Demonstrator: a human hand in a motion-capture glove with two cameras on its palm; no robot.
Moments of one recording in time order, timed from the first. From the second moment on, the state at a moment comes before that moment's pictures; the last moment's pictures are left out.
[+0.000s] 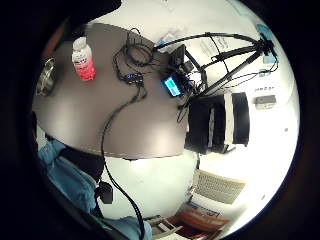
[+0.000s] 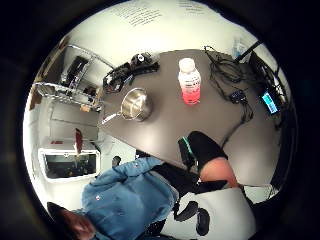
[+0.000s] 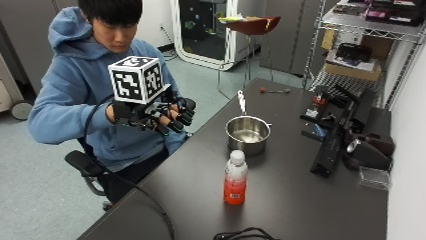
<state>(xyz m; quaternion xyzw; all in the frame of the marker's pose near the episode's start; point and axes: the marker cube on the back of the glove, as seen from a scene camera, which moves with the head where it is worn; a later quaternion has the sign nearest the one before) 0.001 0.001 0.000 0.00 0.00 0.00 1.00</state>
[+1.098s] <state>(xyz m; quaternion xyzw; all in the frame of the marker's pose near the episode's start) 0.127 -0.007 0.049 -0.03 -0.03 0.05 1.00</state>
